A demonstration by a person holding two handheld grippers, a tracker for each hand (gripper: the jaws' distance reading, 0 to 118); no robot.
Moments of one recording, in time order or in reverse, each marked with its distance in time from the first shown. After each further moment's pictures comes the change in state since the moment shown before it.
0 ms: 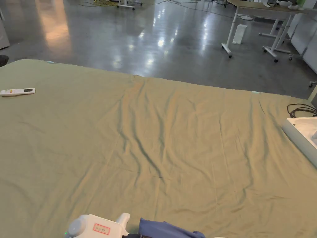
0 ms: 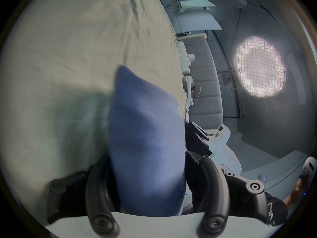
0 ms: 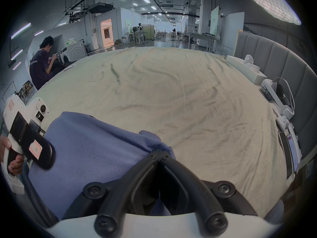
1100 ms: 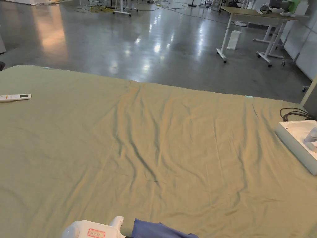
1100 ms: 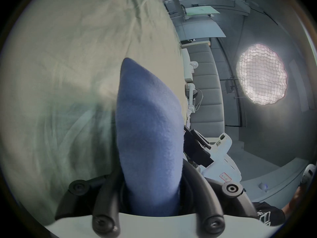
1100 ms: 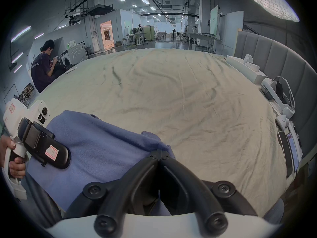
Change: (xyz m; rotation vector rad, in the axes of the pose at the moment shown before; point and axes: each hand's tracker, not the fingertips) left arm 0.012 -0.007 0.014 0.102 0.016 0.039; right arm 0.004 0.005 0.014 0.013 0.020 -0.021
